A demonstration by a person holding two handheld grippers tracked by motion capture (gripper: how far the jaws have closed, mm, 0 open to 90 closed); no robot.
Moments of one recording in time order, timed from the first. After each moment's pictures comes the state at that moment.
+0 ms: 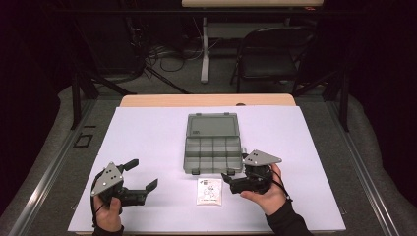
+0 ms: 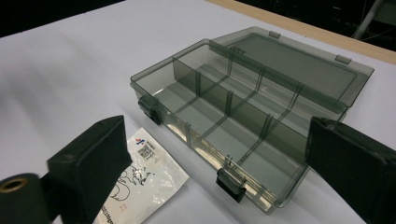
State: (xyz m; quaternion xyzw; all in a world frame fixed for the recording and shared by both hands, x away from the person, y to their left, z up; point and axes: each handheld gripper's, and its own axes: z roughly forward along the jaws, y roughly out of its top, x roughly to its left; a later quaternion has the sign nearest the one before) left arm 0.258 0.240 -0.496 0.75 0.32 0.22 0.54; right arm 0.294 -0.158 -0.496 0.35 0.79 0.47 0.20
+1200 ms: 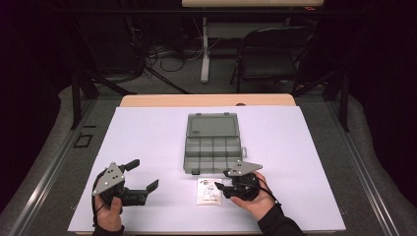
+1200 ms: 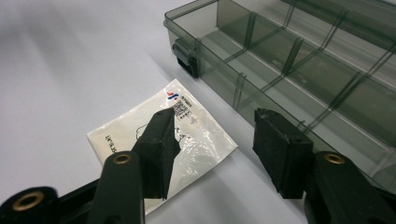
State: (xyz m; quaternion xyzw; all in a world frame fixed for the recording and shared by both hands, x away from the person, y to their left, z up) left arm 0.260 0.239 -0.498 0.76 0.31 0.21 0.53; right arm 0.293 -0.133 -0.537 0.31 0.84 0.43 0.14
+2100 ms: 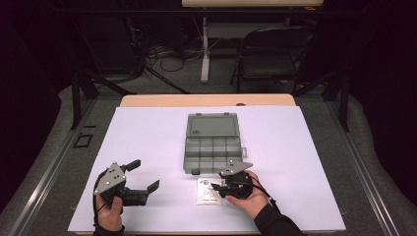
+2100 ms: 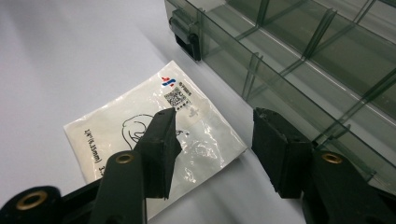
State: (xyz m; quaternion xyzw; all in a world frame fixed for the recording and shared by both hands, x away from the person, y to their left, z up) left arm 0.261 0.238 -0.499 0.76 0.31 0.21 0.53; right arm 0.307 -0.120 -0.556 0.30 0.86 0.40 0.12
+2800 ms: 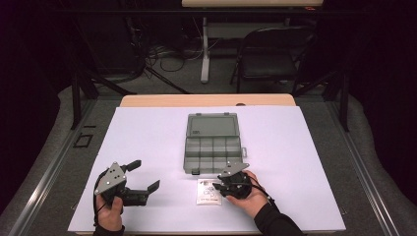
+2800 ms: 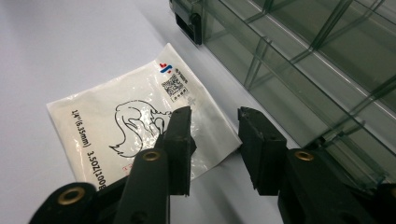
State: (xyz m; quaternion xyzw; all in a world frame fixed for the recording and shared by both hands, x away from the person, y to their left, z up) left arm 0.261 0.237 -0.499 0.76 0.31 0.20 0.53; right arm 0.309 -0.119 -0.562 0.28 0.87 0.38 0.13
